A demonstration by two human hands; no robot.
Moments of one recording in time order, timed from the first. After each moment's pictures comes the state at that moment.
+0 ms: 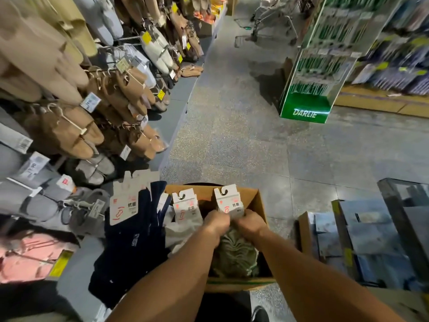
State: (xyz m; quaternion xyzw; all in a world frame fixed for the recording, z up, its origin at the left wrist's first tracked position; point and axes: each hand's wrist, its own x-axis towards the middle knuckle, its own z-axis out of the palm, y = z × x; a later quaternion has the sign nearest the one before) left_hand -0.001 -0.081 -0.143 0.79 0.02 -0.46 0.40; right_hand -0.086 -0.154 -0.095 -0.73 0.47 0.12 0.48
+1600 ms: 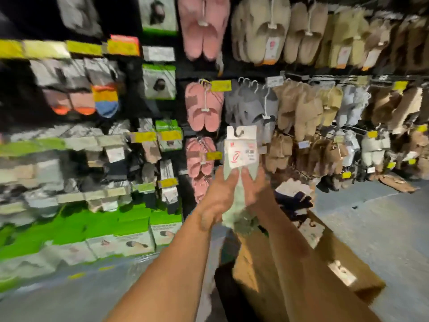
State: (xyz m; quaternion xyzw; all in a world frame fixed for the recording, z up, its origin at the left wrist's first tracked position) left_hand -0.181 0.220 0.109 0.73 0.10 0.11 0.67; right_hand -0.143 0.120 0.124 -0.81 -0.27 -0.36 0.37
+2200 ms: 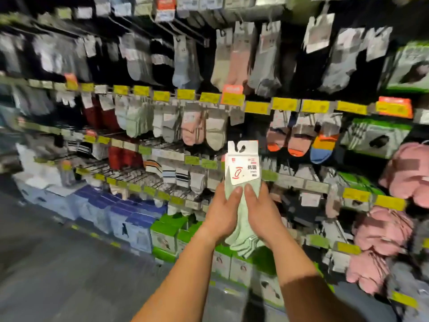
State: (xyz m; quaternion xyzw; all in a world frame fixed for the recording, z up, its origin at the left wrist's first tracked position) left_hand -0.510 0.667 0.147 0.68 0.29 0.38 0.56; right_hand -0.422 0.596 0.170 -0.74 -0.39 0.17 0.52
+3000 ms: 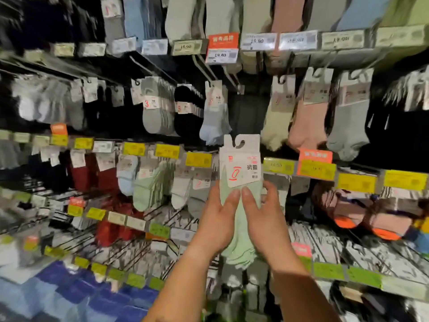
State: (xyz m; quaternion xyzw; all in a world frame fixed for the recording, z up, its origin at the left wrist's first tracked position) left_hand -0.546 1.052 0.250 0.70 0.15 0.45 0.52; right_hand -0.458 0.982 0.254 -0.69 -0.37 0.02 0.62
